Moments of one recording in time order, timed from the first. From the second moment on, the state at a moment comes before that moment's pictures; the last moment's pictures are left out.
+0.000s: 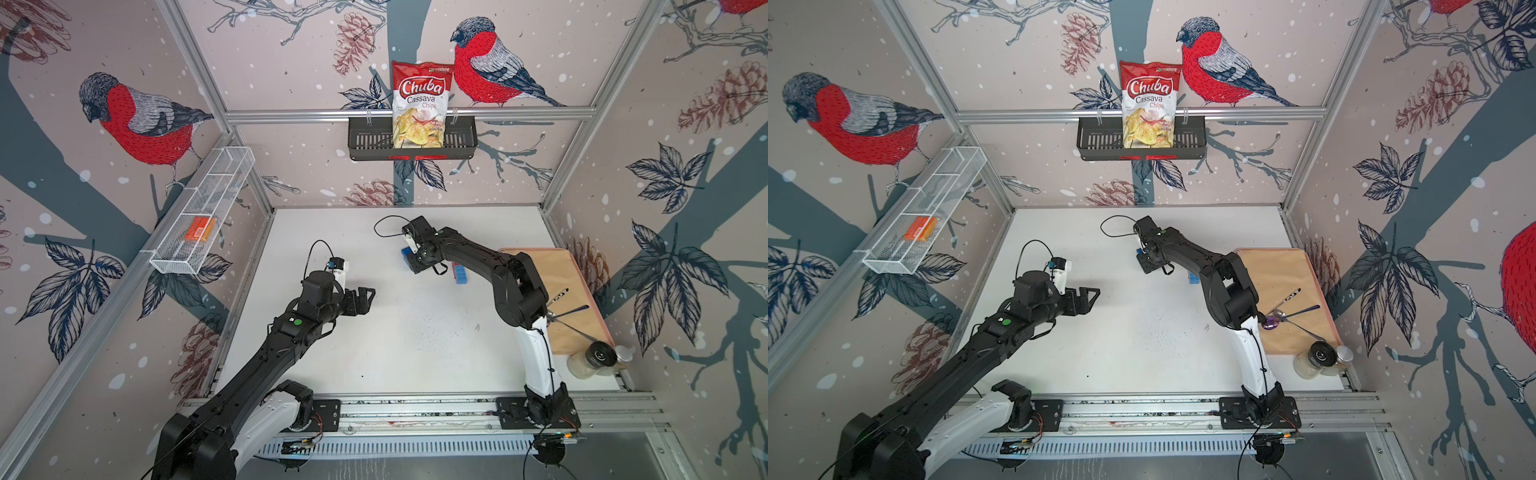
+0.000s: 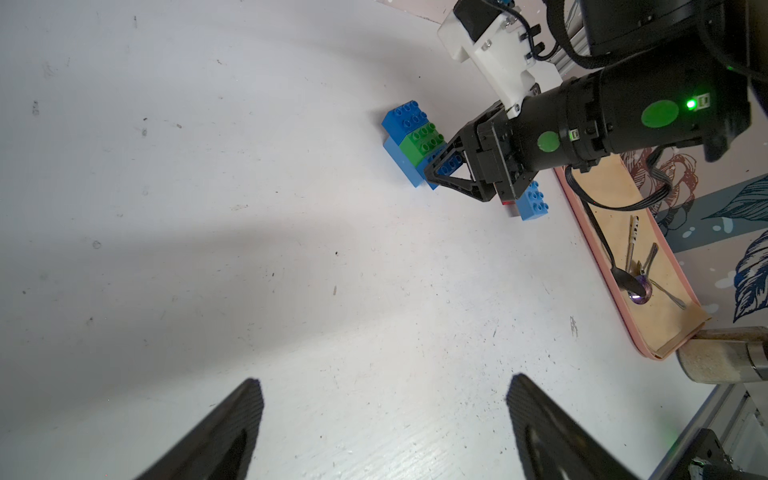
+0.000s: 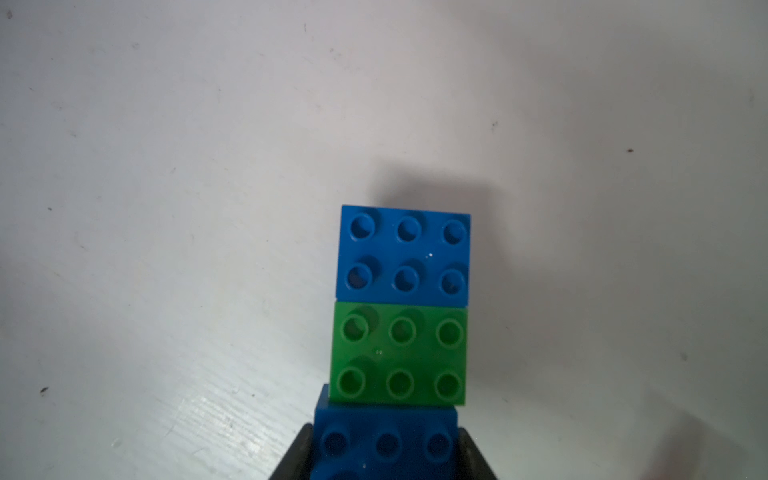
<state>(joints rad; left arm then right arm) -0.38 0.94 0.58 -0.26 0.23 -0.39 0.66 2.23 1.80 -0.73 0.07 0.03</state>
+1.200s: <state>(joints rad) -0.38 0.94 0.58 -0.26 0.23 -0.39 0.60 2.36 2.05 -0.87 0.04 0.03</state>
